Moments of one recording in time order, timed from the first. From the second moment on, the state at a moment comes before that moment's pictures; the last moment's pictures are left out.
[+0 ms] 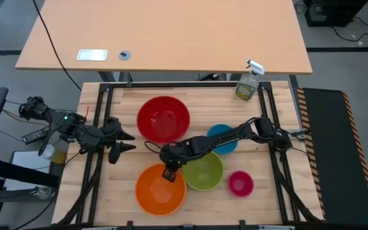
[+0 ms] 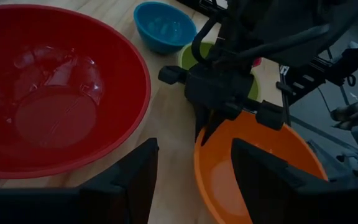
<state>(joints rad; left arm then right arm) -0.47 0.69 0.83 -0.73 -0.40 -0.71 0.18 2.21 1.78 -0.52 -0.10 0.66</state>
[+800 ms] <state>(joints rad) -0.47 0.60 0.83 -0.56 -0.59 -0.66 -0.02 2.03 1.78 -0.44 -0.26 0.59</state>
